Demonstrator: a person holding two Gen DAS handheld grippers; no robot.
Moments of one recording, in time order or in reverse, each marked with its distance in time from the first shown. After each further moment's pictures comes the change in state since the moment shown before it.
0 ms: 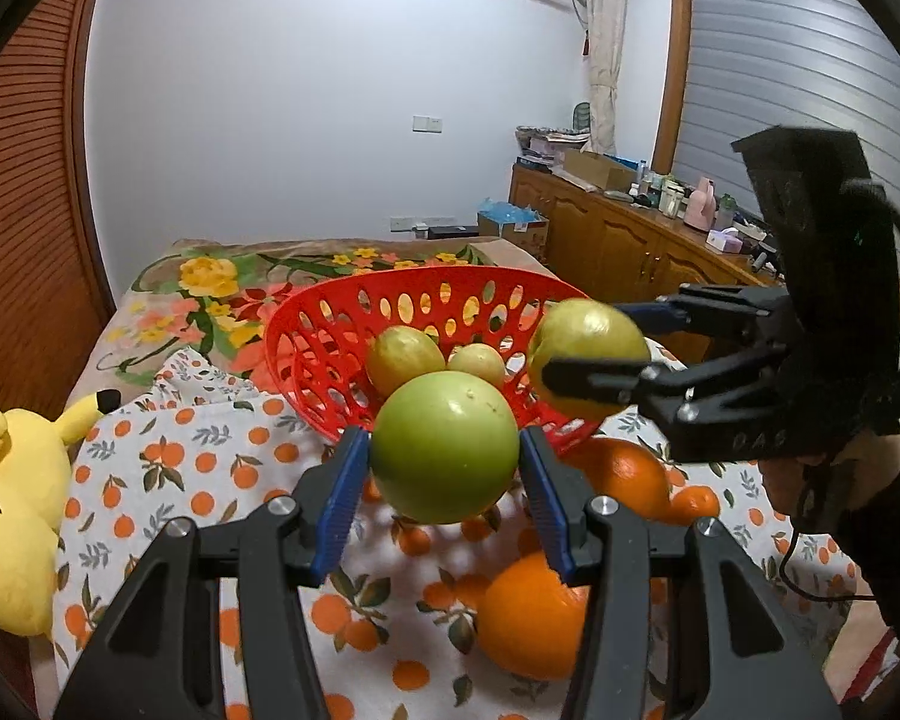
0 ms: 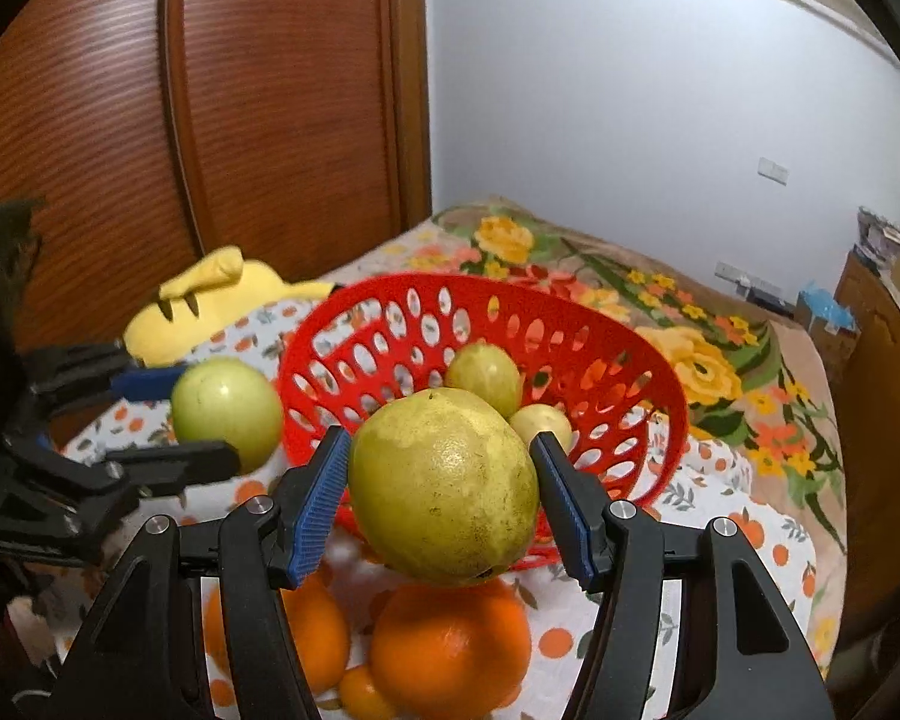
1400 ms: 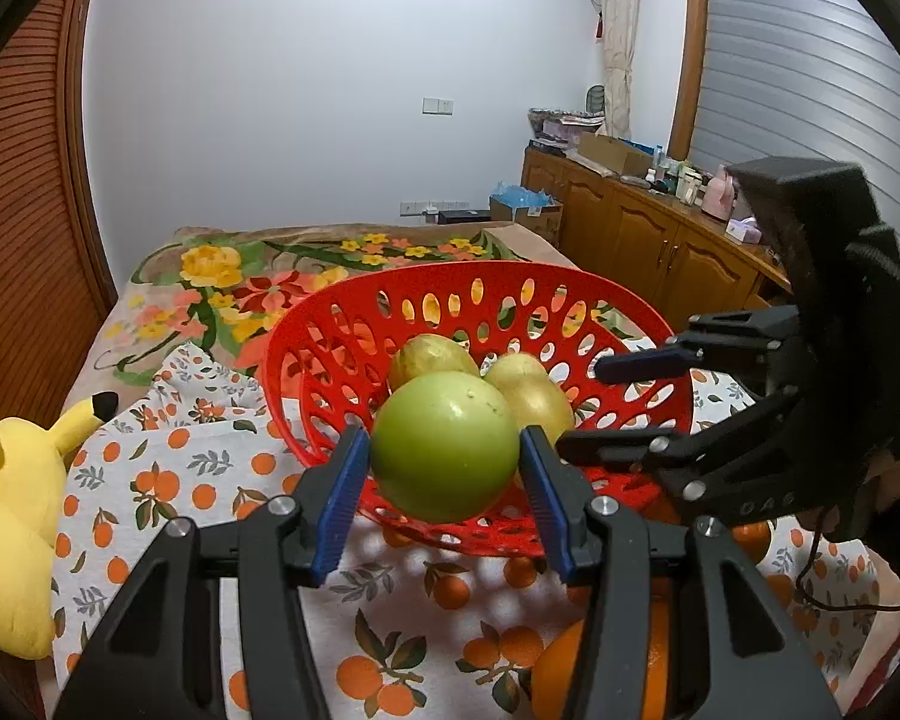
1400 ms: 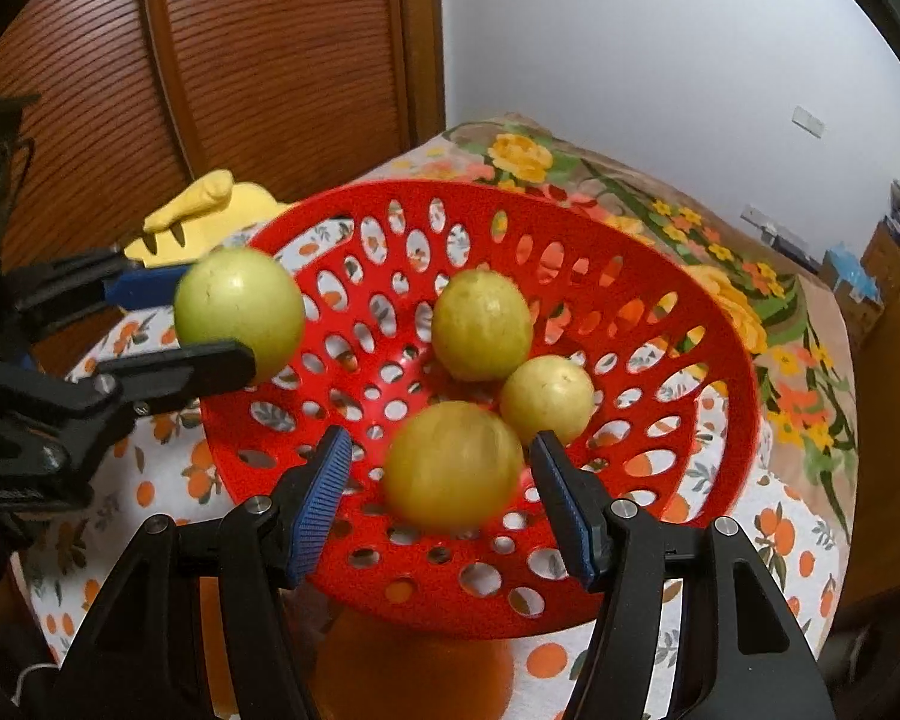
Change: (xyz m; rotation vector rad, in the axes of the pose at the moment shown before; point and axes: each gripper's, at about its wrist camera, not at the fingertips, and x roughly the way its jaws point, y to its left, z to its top) left arm 0.047 0.021 0.017 -0.003 0.044 0.019; right arm 0.055 -0.019 0.002 0.000 0.178 0.032
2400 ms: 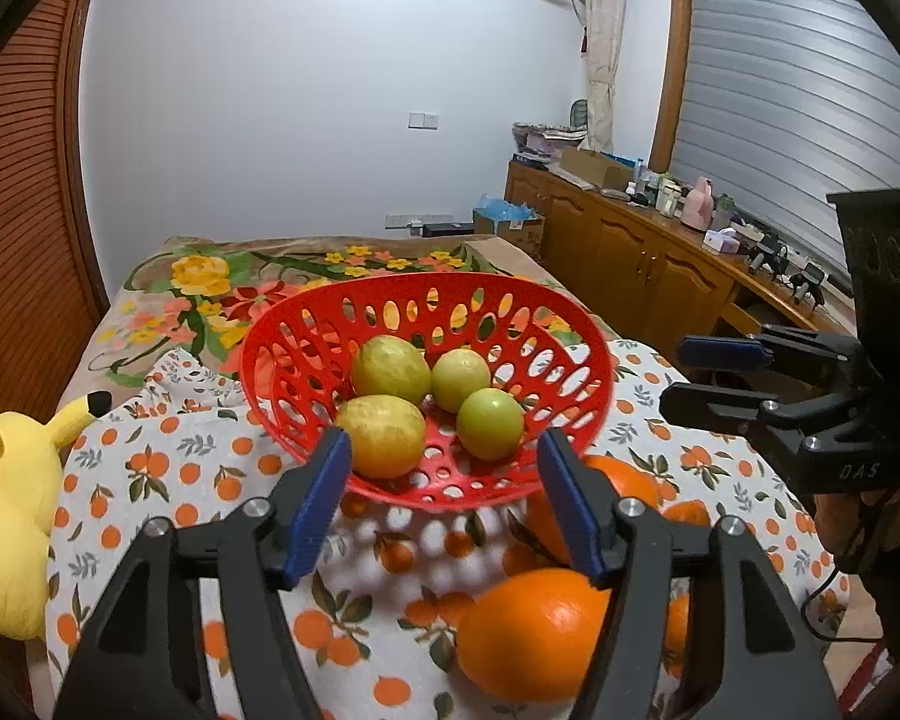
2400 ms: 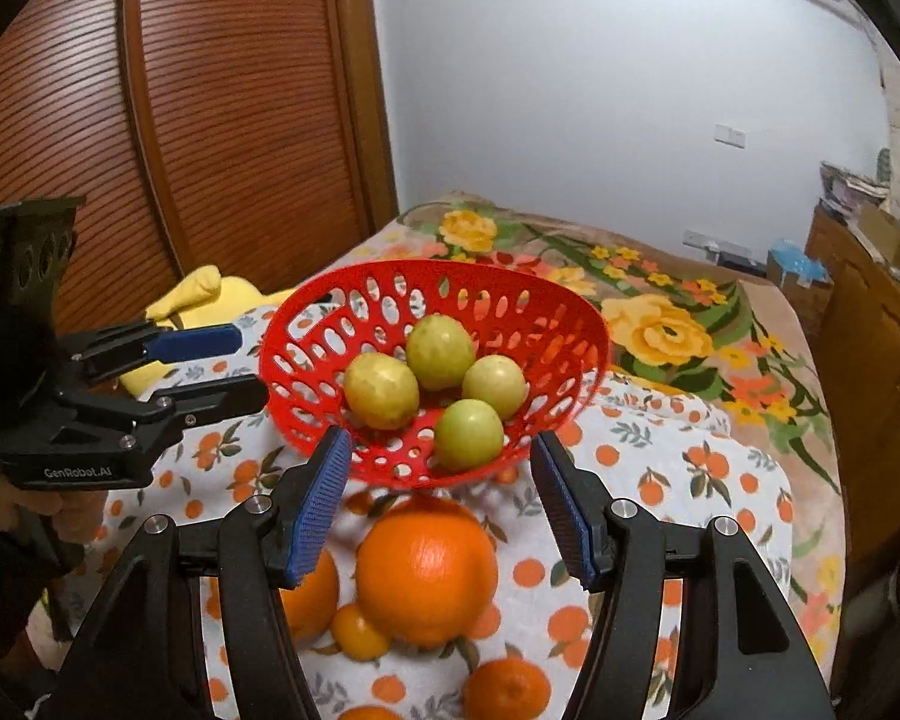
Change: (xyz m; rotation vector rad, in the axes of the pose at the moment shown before) left arm -0.040 -0.028 -0.011 -0.004 -0.037 -0.034; right arm -0.101 0.002 -0.053 0.146 -0.210 -0.075
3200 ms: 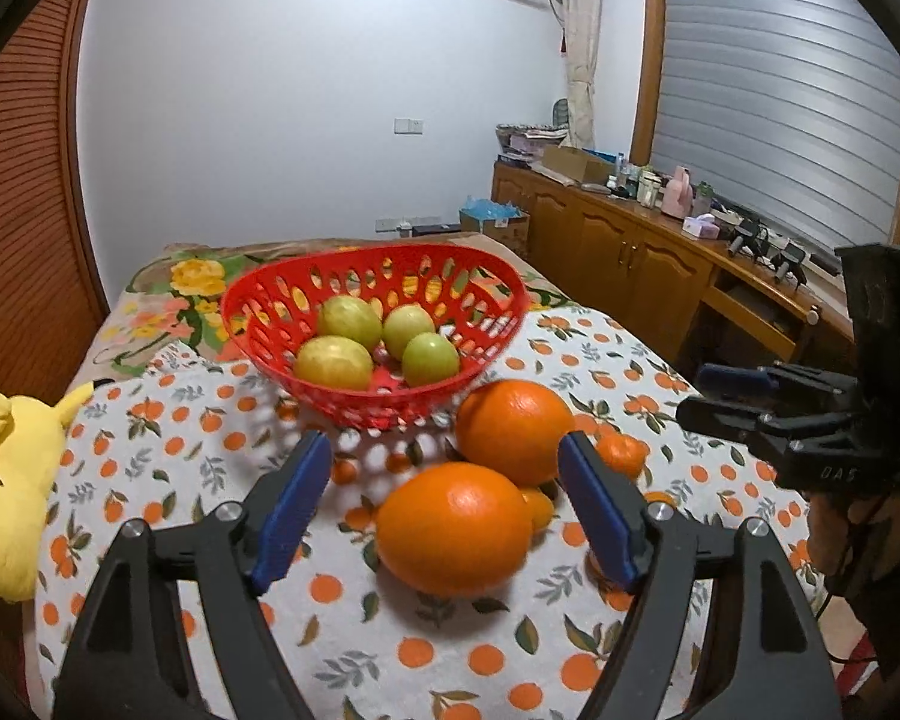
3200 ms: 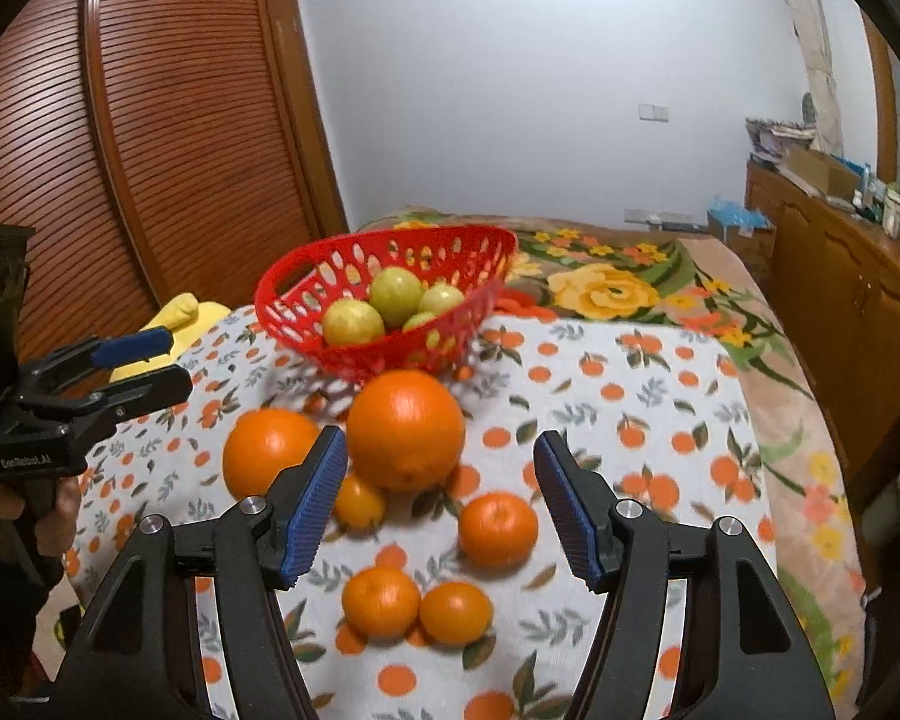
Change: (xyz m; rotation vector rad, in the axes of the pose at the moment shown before) left arm -0.044 -0.046 -0.048 0.033 -0.005 -0.004; right arm -0.060 -0.004 -0.086 0.155 -0.040 -0.083
